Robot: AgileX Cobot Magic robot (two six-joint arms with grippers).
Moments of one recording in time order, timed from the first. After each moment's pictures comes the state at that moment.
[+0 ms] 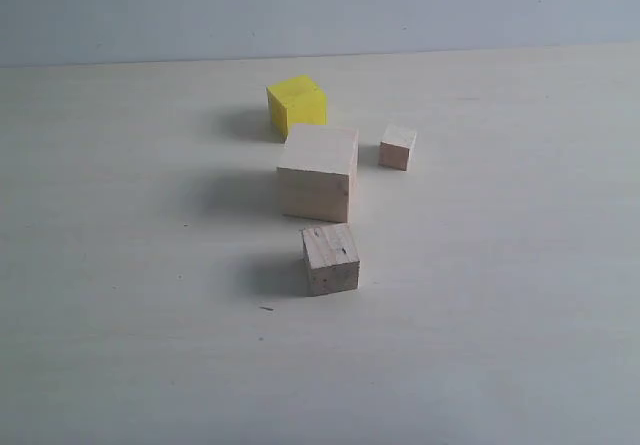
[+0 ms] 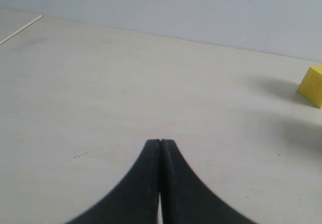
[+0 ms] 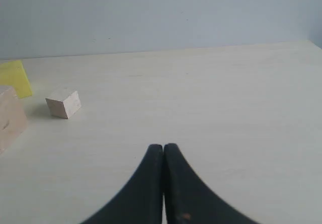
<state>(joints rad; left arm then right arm) 0.08 0.01 0.00 -0.06 0.37 -0.06 0.02 0.01 0.00 -0.02 0.34 0.06</state>
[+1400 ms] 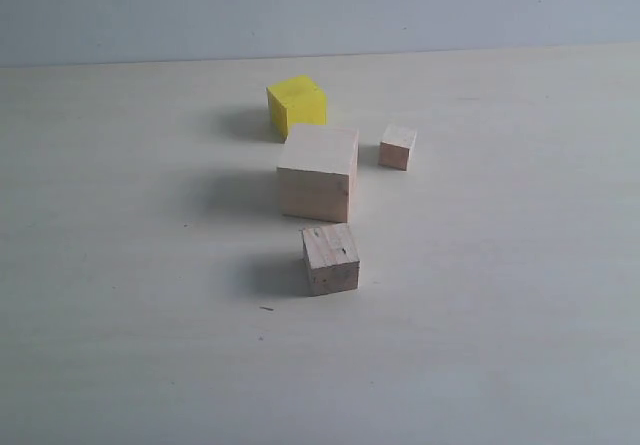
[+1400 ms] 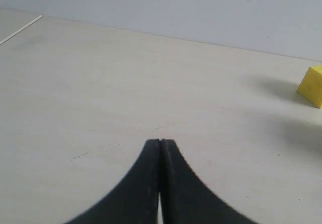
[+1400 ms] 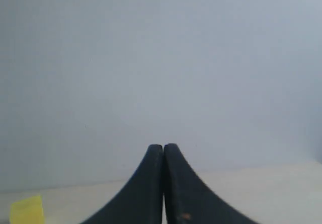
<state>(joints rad) 0.08 0.01 0.00 -0.06 0.37 -0.06 0.02 0.01 0.00 0.03 -0.10 0.06</state>
